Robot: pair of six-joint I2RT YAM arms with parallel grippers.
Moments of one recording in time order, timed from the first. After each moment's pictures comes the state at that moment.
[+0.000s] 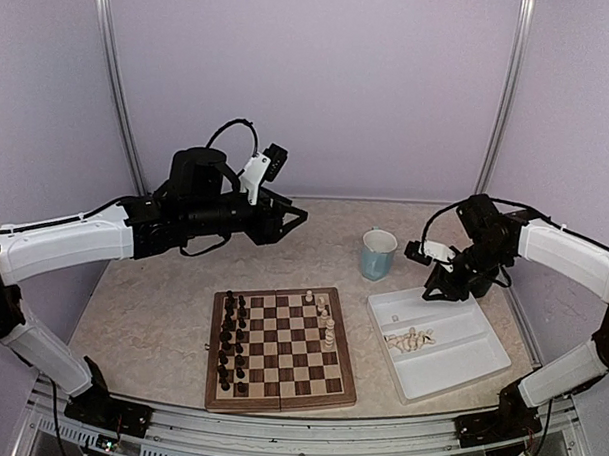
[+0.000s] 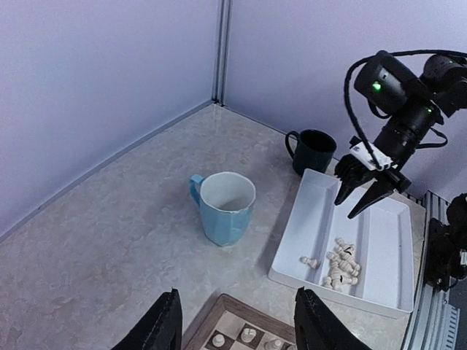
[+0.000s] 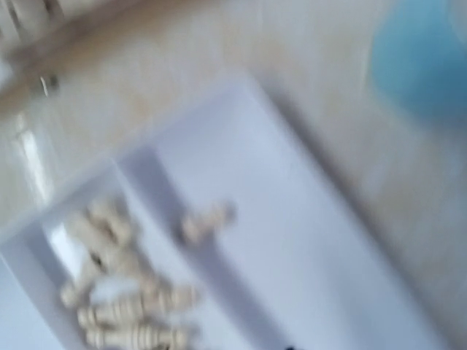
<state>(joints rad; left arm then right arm) -0.81 1.45 1.18 0.00 0.14 -0.06 0.35 1.37 1.06 -0.84 -0.36 -0.79</state>
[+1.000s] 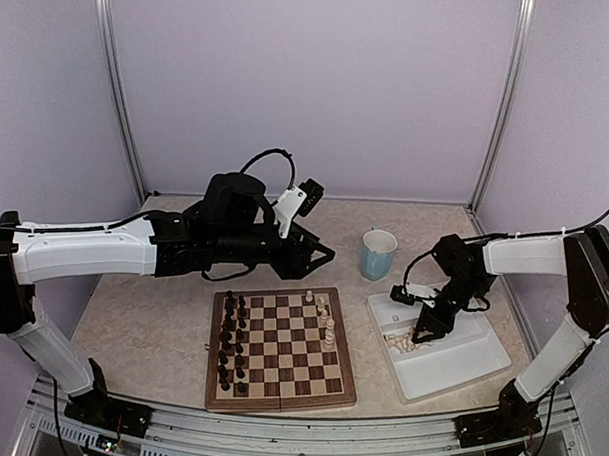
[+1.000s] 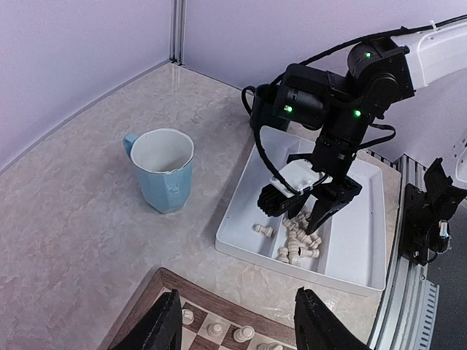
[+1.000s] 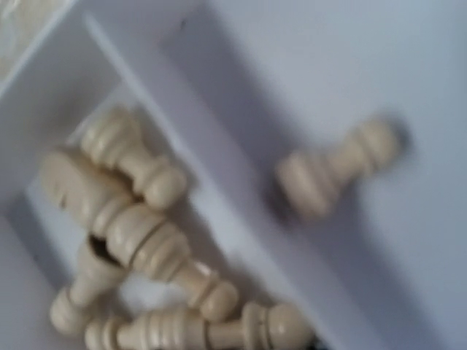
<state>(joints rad) -0.99 1.55 1.21 -0.05 0.09 -0.11 0.35 1.62 0.88 -0.75 -0.38 -0.73</state>
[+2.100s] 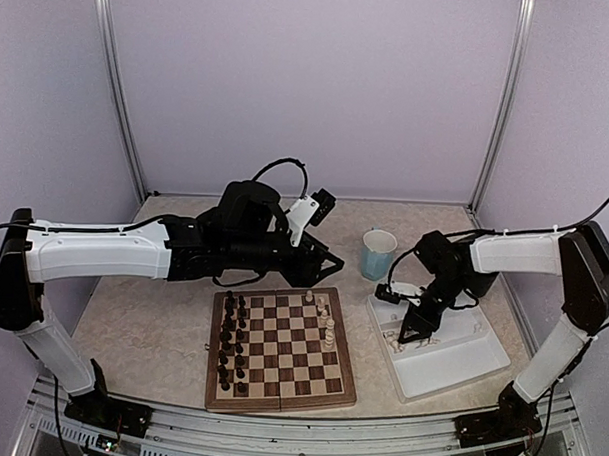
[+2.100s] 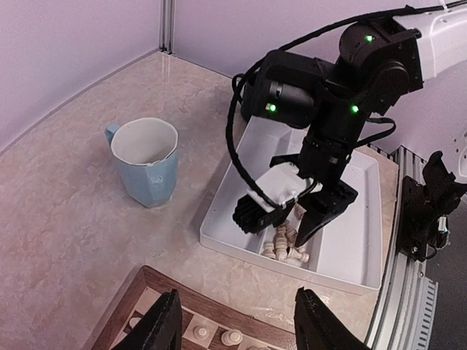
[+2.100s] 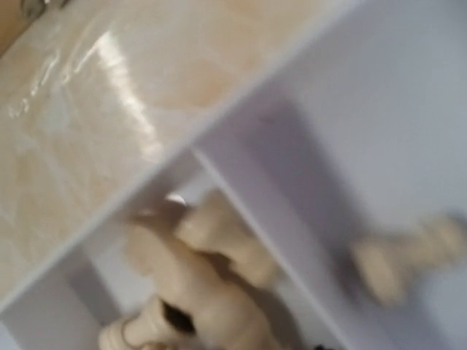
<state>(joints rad) -1.02 1.61 1.24 -0.05 0.09 -0.13 0.47 1.64 0.95 -0.76 -0.38 -0.61</state>
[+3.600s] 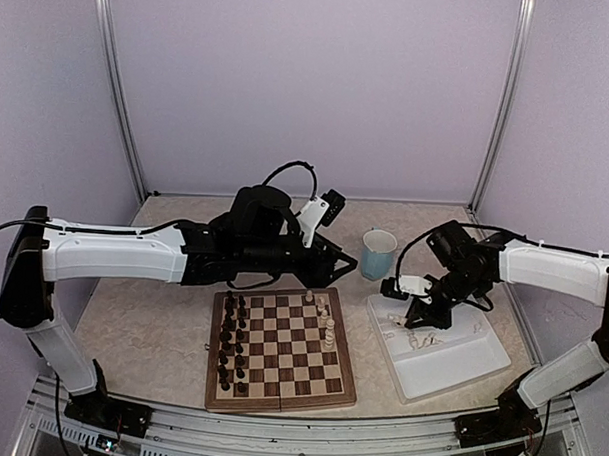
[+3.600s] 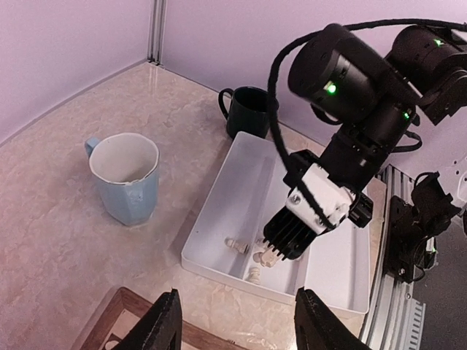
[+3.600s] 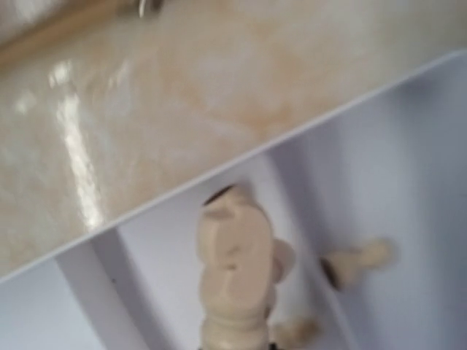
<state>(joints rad) -1.04 1.66 1.25 0.03 0.10 -0.18 0.54 1.43 0.89 -0.73 -0.28 -0.77</state>
